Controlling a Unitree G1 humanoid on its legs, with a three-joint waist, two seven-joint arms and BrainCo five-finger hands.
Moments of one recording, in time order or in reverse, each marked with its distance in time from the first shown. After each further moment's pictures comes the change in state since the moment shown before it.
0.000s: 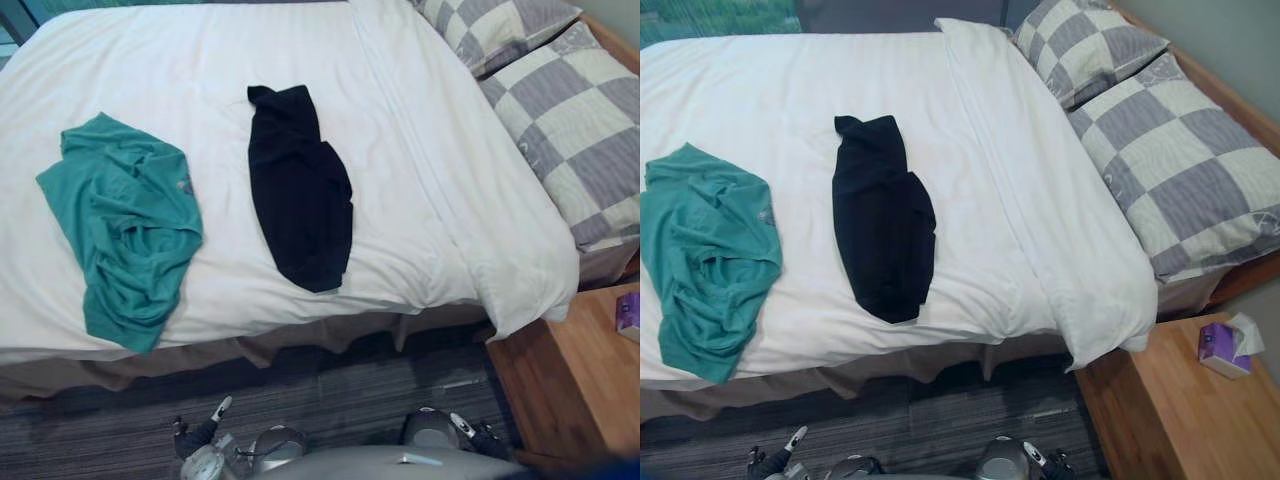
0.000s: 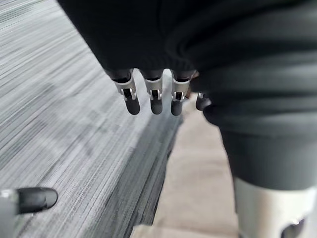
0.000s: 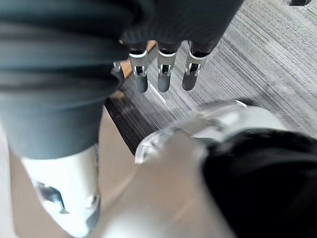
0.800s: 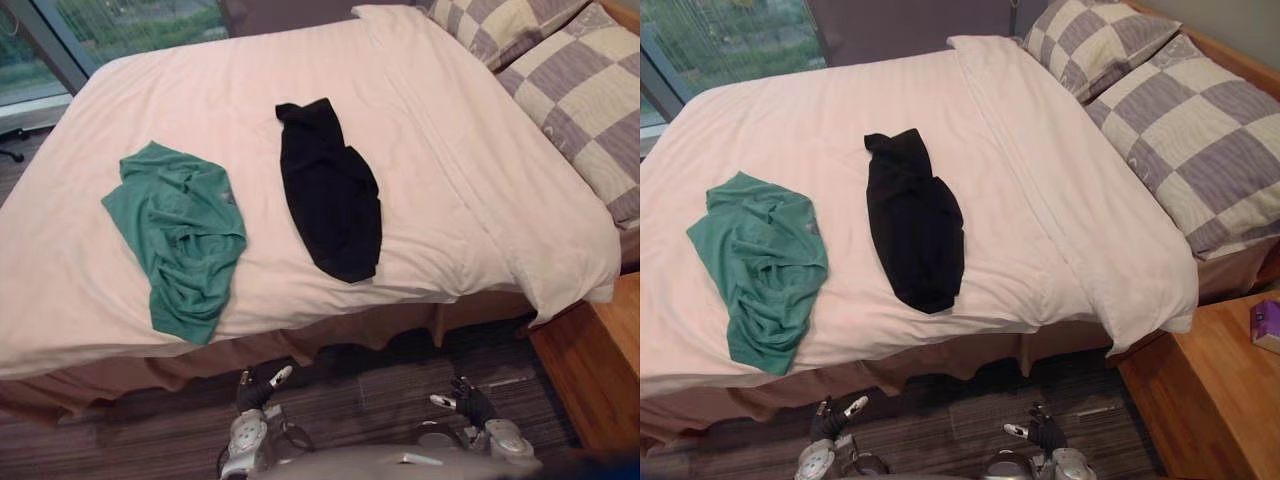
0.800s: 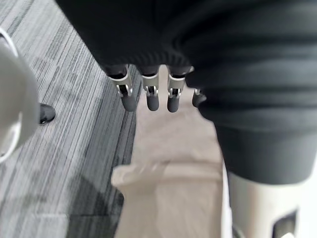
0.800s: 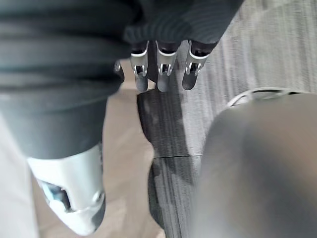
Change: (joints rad) left arm -0.007 -0.028 -0.184 -0.032 -0.019 -0.010 -0.131; right arm -0.075 -0.092 0.204 0.030 -0.109 -0.003 0.006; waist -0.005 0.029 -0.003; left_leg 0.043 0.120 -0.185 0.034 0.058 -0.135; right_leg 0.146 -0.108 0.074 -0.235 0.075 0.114
